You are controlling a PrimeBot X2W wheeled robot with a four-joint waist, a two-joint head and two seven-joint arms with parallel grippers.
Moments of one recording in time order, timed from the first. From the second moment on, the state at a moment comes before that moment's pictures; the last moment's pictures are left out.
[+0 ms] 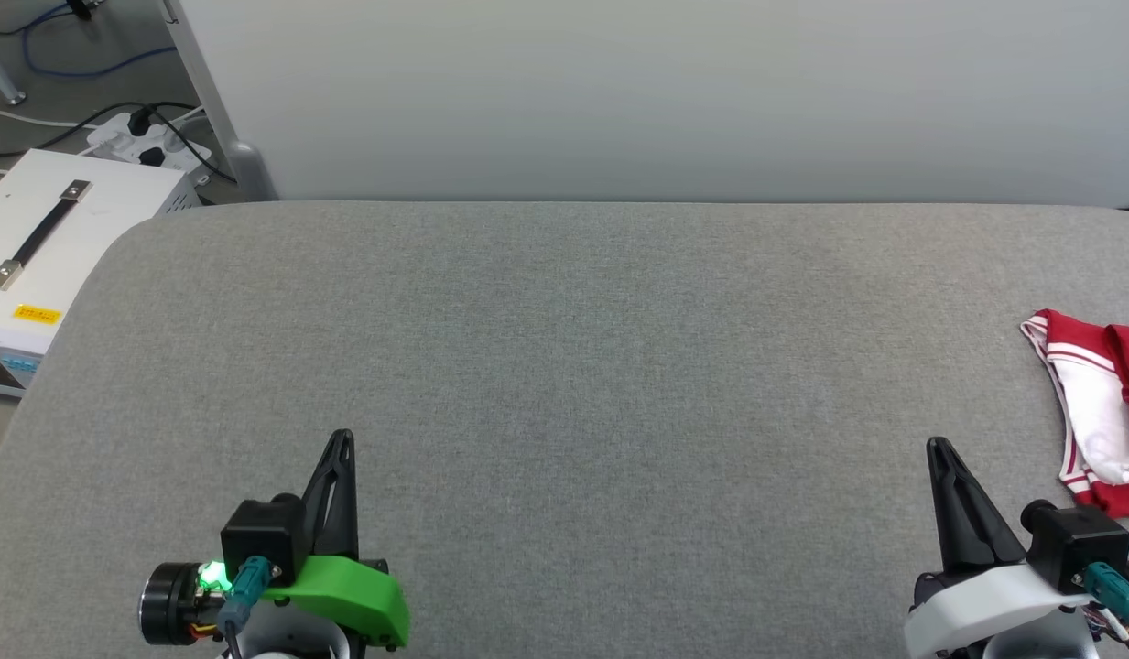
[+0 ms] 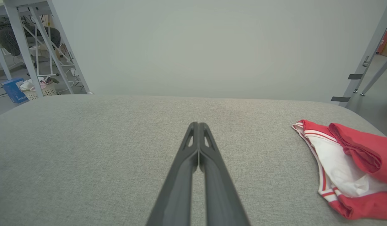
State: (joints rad) left arm 0.02 0.06 -0.03 0.06 -0.06 -0.04 -0.14; right arm 0.09 -0.06 -0.03 0.00 0.12 0.13 -0.15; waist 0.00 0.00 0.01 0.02
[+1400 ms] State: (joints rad) left arm 0.02 0.06 -0.02 0.02 -0.03 -0.02 -0.06; right arm 0.05 -0.05 -0.01 0.00 0.05 0.13 -0.06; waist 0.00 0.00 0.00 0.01
